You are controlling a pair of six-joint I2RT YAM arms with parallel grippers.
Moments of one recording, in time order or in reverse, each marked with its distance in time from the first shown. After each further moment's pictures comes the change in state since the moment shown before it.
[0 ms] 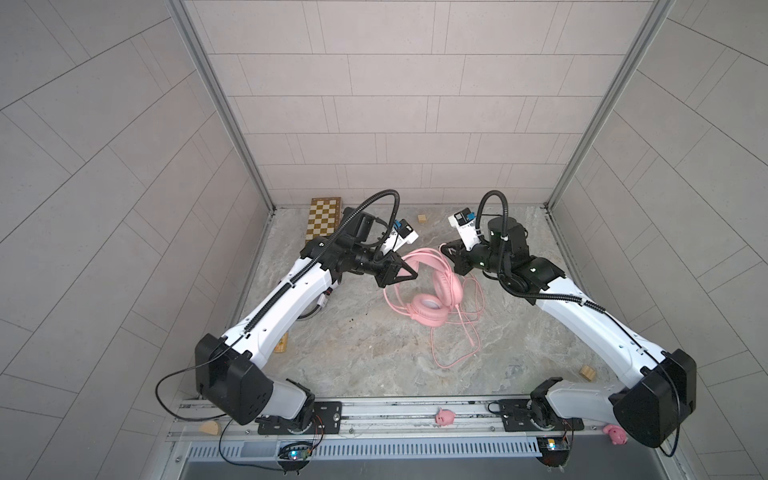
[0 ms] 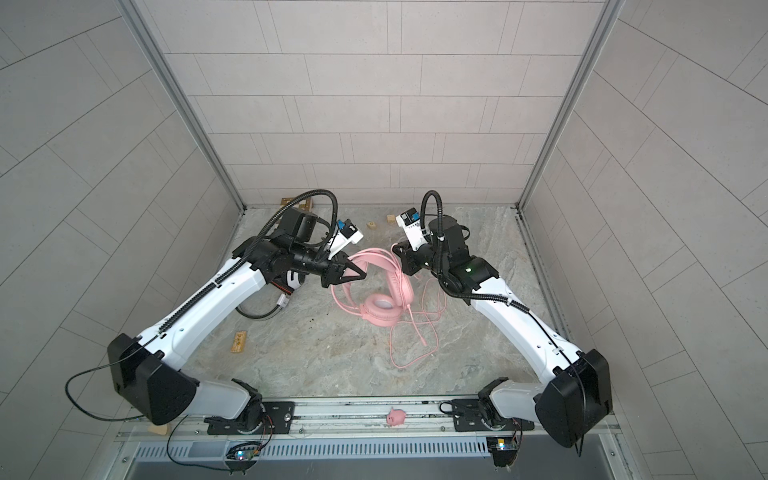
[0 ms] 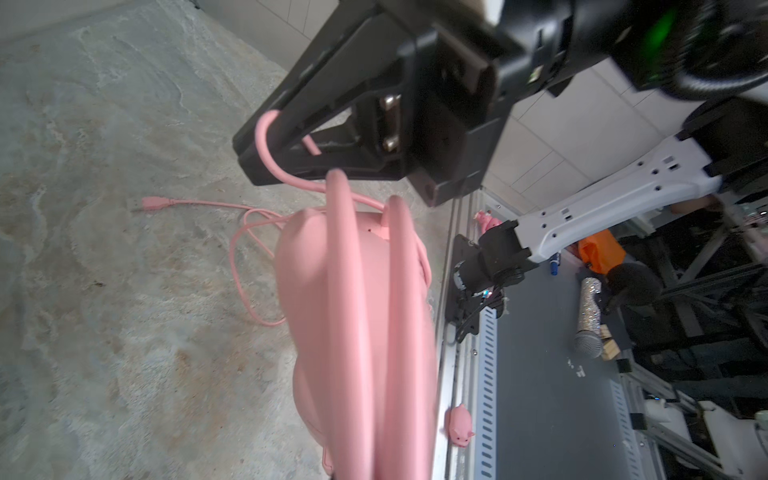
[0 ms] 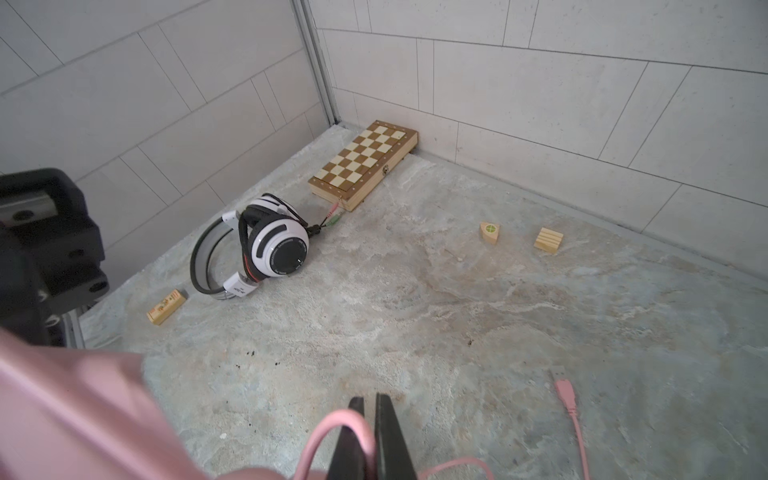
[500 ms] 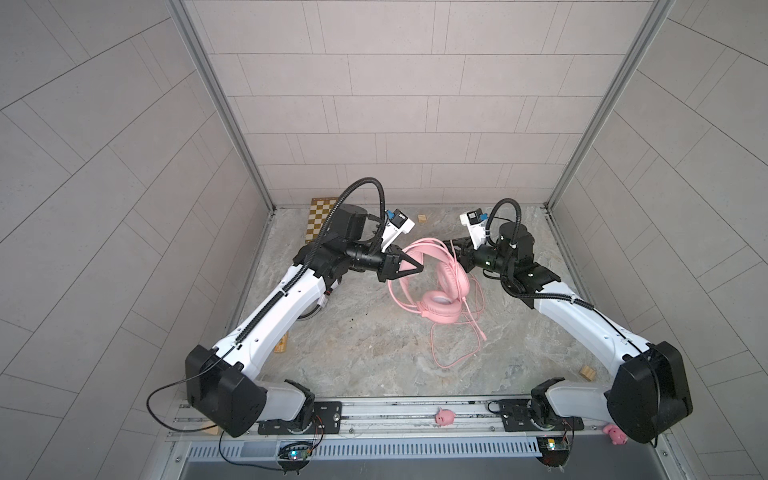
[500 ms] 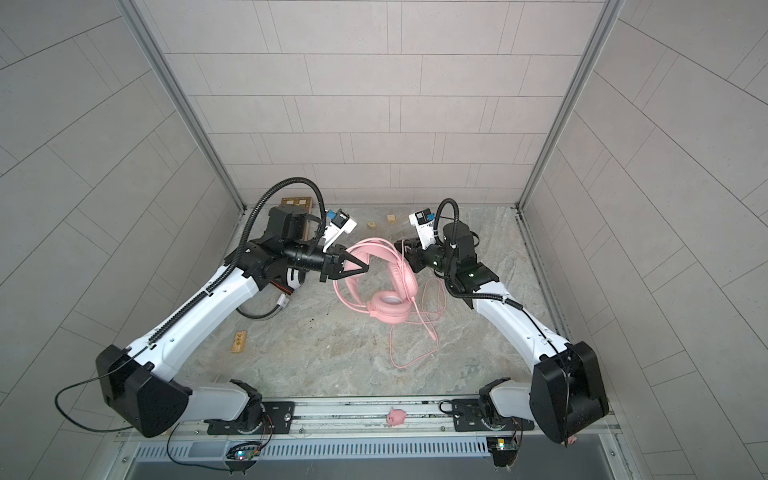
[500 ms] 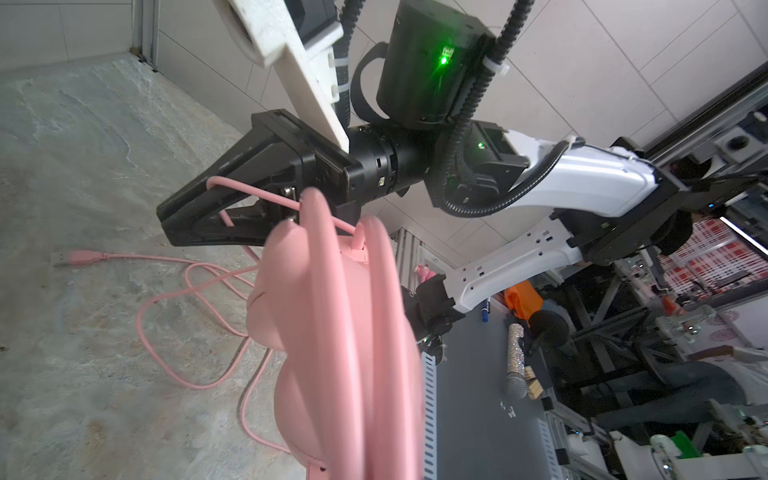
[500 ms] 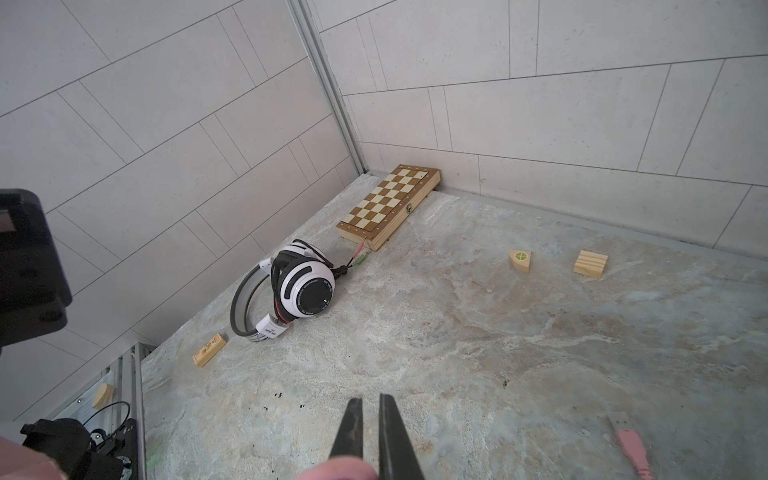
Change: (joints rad) left arm 0.012 -0.055 -0.076 0.283 0.158 -0.309; right arm -0.100 0.022 -0.174 0.357 -0.178 0.153
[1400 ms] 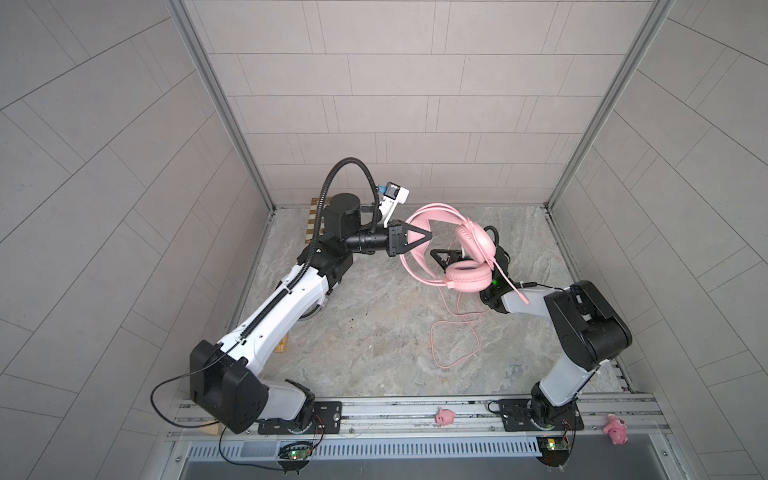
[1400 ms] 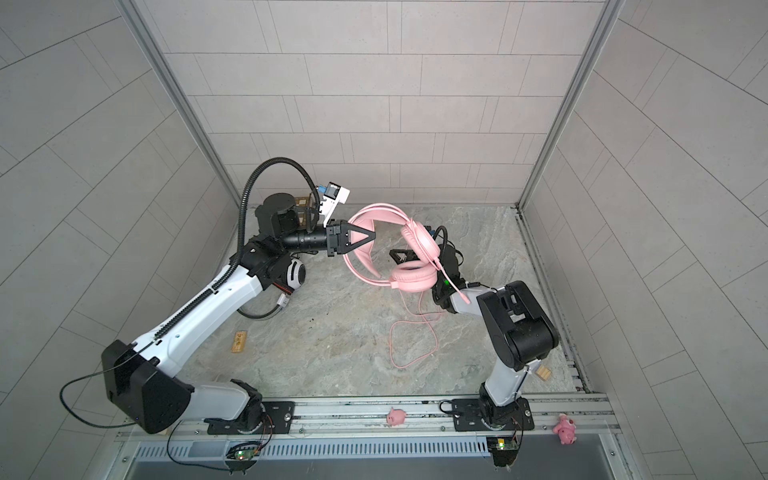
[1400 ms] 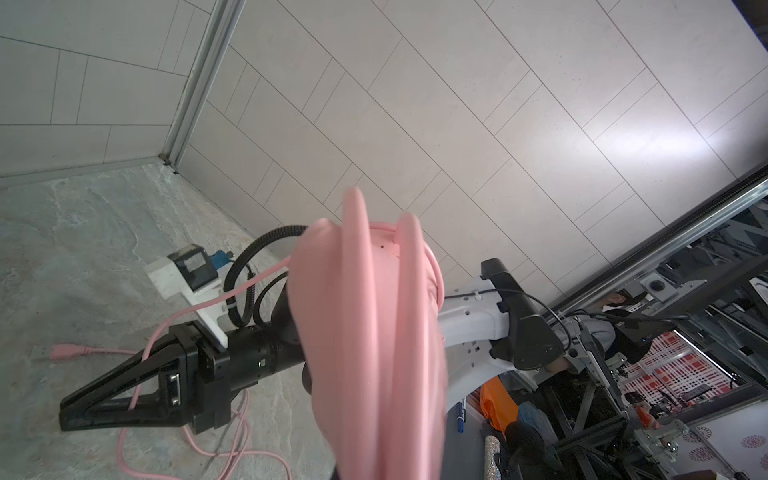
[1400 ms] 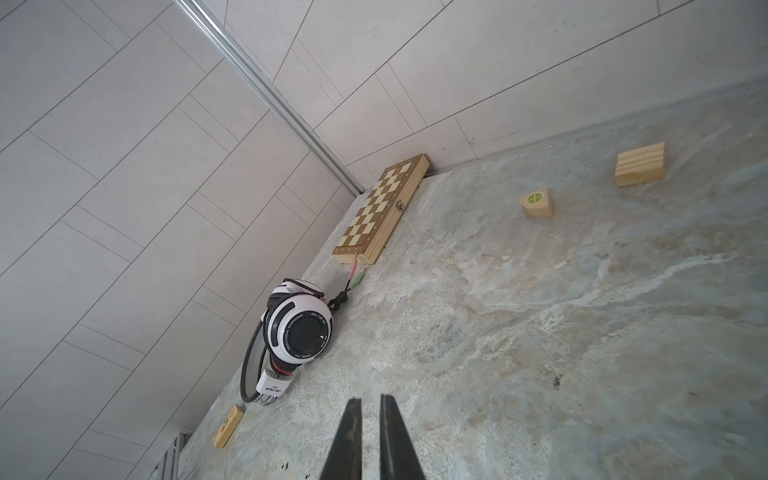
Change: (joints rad) left arm -0.003 0.031 0.011 0.463 -0.103 -0.445; right arm -0.010 0.431 -0.197 0.771 0.002 0.438
